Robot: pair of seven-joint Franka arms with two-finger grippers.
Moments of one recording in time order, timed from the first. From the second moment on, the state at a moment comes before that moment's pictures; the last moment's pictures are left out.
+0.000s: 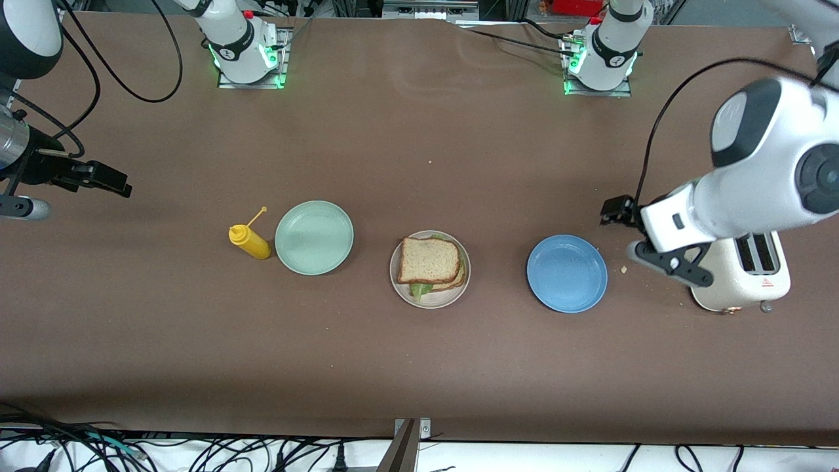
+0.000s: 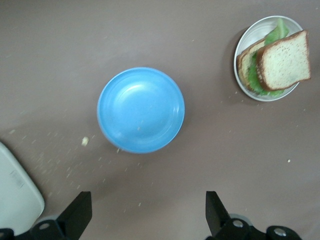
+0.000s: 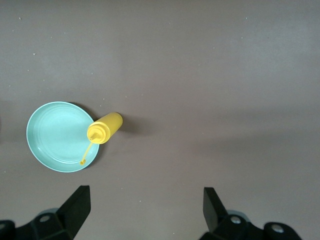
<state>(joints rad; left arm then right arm) 0.11 0.37 -0.36 -1.35 0.01 1.55 0.13 0.11 0.12 -0.14 -1.59 0.03 1.65 0.07</state>
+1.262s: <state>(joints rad) 0.04 0.04 -0.09 -1.59 -0.03 1.58 0.12 0.11 0.12 -0.14 -1.59 0.03 1.65 0.07</state>
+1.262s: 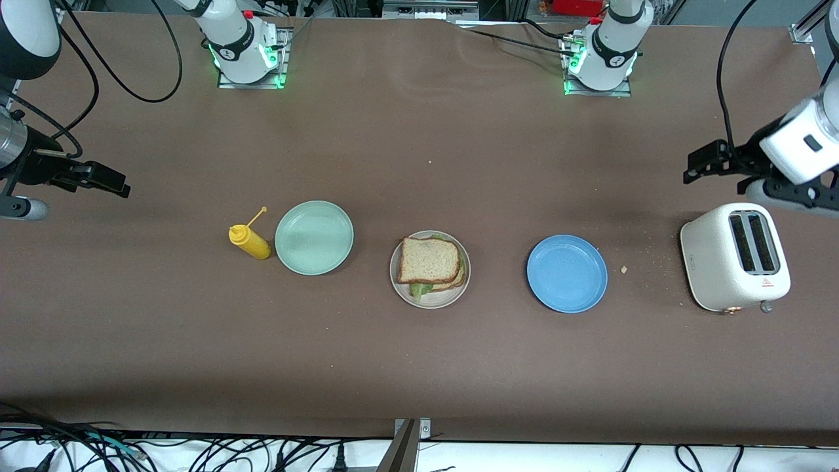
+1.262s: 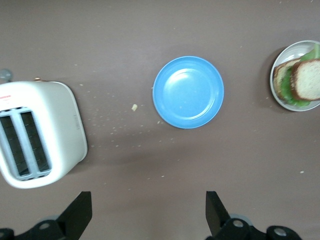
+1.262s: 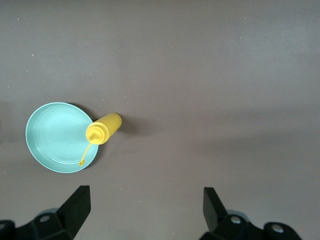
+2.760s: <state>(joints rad) 0.03 -0.04 -0.08 -1.65 -0.03 1.54 0.12 0.11 0.12 -0.14 -1.59 0.03 1.65 0.07</state>
